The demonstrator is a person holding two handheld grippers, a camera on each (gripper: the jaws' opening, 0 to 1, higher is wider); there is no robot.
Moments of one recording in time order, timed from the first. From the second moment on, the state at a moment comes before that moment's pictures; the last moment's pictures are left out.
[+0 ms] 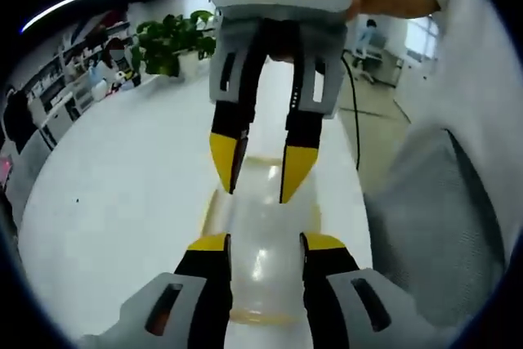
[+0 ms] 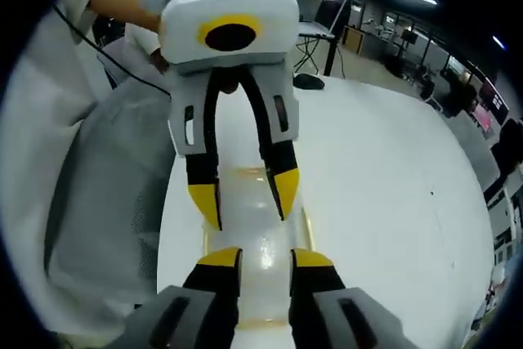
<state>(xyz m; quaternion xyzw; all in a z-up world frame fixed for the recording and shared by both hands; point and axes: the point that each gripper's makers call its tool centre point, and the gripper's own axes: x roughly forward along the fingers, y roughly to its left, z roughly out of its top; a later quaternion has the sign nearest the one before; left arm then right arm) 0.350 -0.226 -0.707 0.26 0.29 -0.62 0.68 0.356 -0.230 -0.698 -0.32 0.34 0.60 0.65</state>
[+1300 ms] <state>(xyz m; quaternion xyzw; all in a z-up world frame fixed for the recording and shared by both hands) 0.335 -0.231 -0.735 0.38 0.26 -0.59 0.67 0.369 -0.229 -0.734 -0.34 0.40 0.62 0.58</state>
